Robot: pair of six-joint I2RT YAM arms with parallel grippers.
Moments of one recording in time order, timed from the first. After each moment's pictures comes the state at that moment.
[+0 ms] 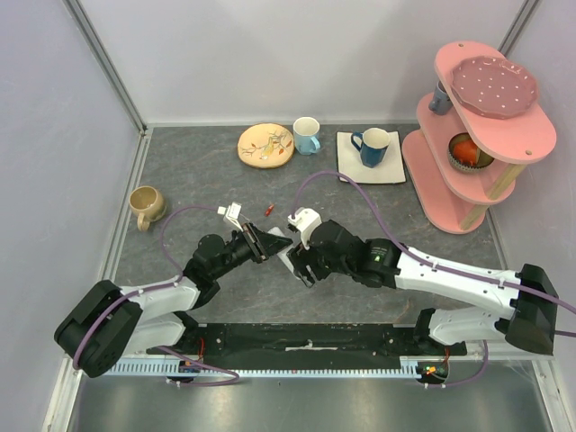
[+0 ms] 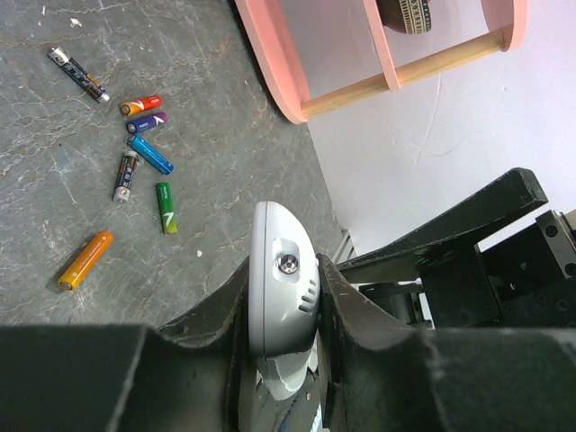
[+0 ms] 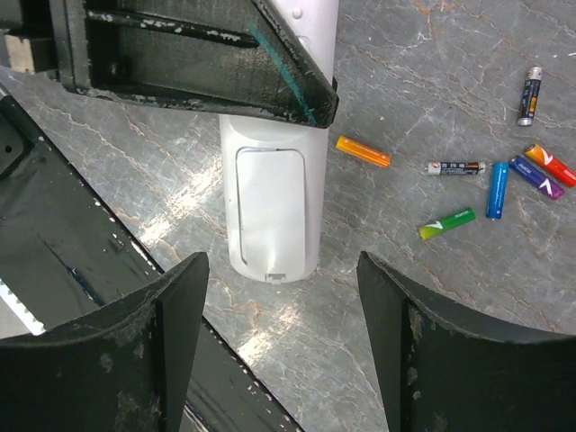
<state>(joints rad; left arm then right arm) -0.64 1.16 0.20 0.91 0.30 -1.08 1.12 1.24 0.94 -0.44 0.15 0.26</state>
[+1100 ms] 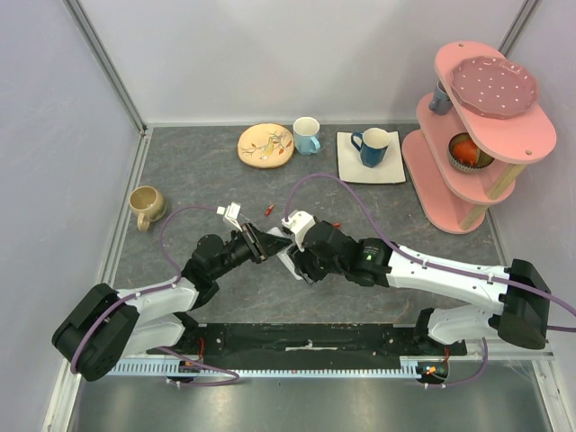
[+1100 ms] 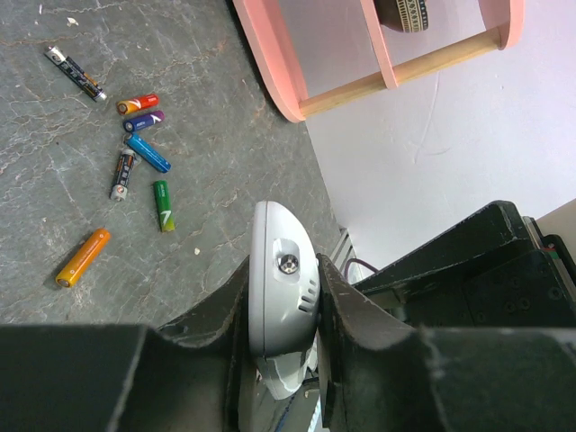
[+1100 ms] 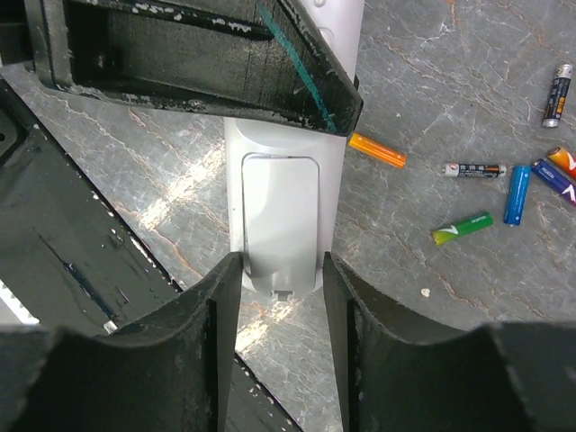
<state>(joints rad) -0.64 1.13 0.20 0.88 0.30 -1.08 1.12 1.29 0.95 -0.43 0.14 0.25</state>
